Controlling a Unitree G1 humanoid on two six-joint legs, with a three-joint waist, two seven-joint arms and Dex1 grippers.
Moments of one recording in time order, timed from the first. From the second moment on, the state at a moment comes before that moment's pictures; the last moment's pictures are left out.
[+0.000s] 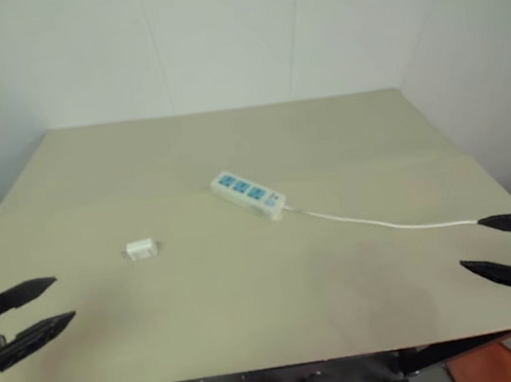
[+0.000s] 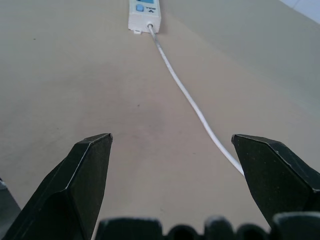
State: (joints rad) left arm 0.30 0.93 0.87 -0.11 -0.79 0.51 -1.41; right arm 0.25 -0.96 -0.71 -0.19 0.53 0.25 1.21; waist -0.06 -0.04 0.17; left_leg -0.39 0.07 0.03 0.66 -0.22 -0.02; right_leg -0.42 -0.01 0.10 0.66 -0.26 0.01
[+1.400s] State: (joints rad) left arm -0.03 1.01 0.44 -0.18 -0.63 0.48 -1.24; right arm -0.88 -0.52 0.04 1.01 0.07 -0.15 1.08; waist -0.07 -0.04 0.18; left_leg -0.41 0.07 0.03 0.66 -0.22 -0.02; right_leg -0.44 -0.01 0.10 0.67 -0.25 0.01
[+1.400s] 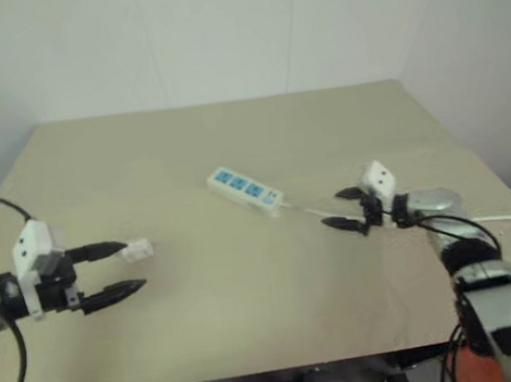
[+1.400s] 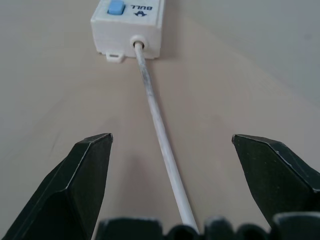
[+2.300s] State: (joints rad) left arm -0.05 0.96 0.36 -0.21 -0.57 0.42 -1.19; right arm -0.75 -0.54 0.09 0.84 -0.01 -0.28 1.16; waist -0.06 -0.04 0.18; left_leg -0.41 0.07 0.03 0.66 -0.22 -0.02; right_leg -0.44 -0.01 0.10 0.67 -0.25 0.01
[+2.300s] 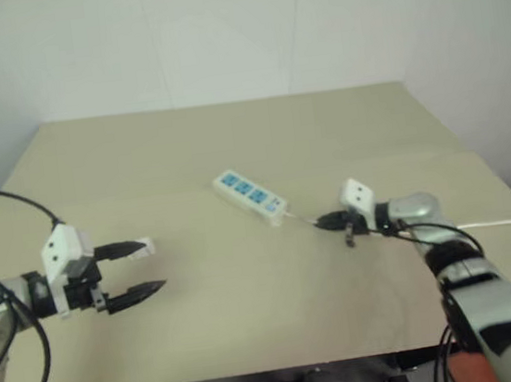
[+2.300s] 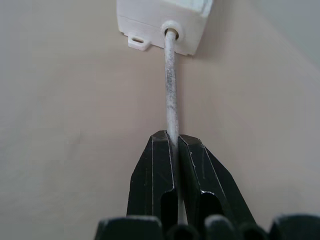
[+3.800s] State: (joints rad) left arm -0.19 0.93 0.25 -0.10 -0.53 0.36 -1.23; right arm -0.16 -0.33 0.08 -0.07 0.18 0.14 0.64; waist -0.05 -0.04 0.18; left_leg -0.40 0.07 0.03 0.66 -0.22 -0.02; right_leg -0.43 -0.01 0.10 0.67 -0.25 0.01
